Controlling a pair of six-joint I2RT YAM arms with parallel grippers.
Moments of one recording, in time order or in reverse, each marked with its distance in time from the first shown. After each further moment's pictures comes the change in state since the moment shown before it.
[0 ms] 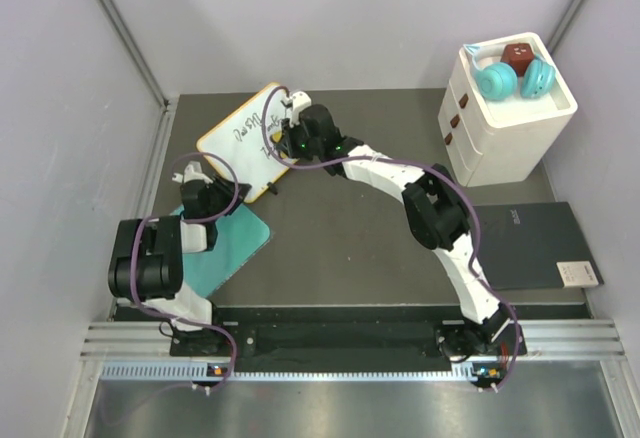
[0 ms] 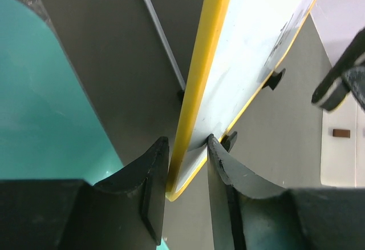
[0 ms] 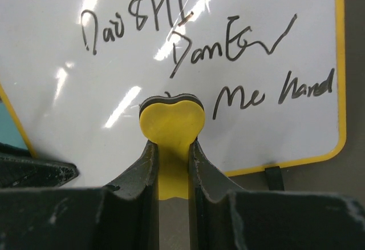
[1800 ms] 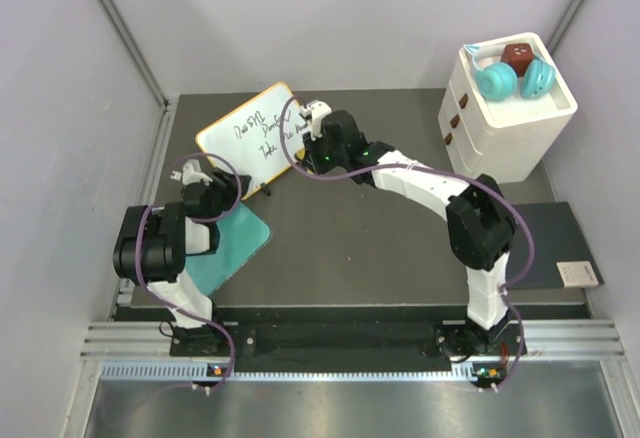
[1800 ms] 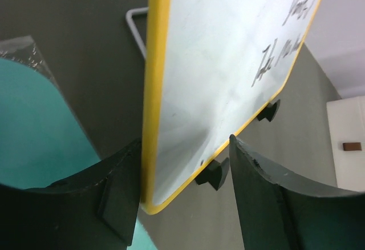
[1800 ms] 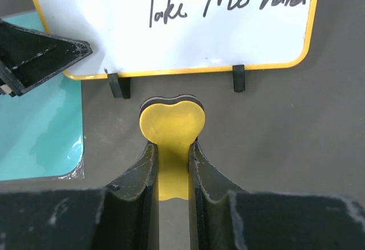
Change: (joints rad) left arm 0.000 0.107 -0.025 0.265 -0.042 0.051; right arm 0.000 -0.366 -0.347 -0.186 0.020 -0.071
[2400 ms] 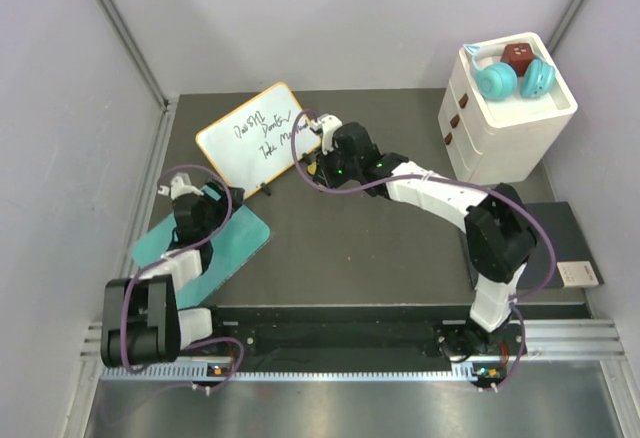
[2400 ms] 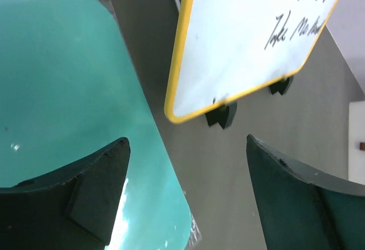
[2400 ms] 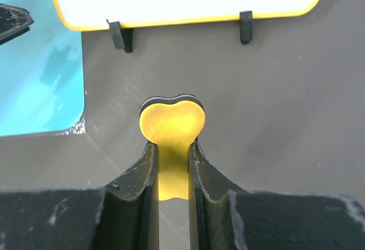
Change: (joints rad) left arm -0.001 -0.529 -0.118 -0.529 -0.114 0.019; right arm 0.000 -0.142 -0.190 -0.010 -0.023 -0.009
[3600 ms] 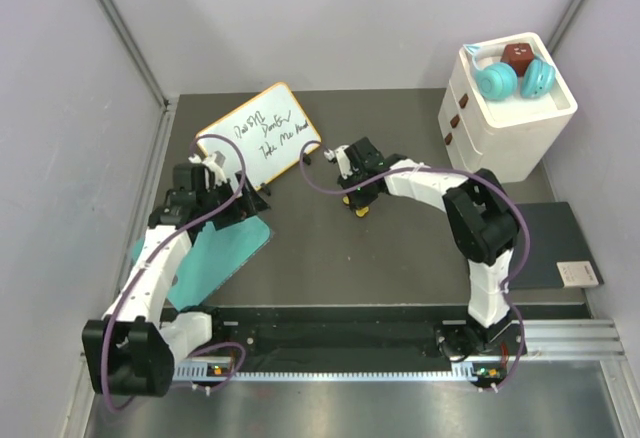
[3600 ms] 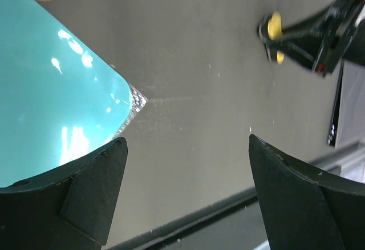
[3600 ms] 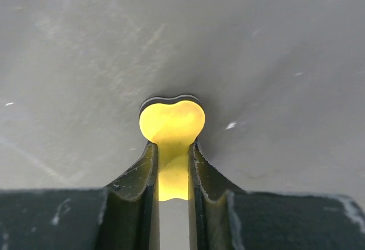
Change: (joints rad) left arm -0.142 -0.092 0.473 -0.986 0.303 0.320; right arm -0.105 0.178 -0.002 -0.282 0.053 -0.216
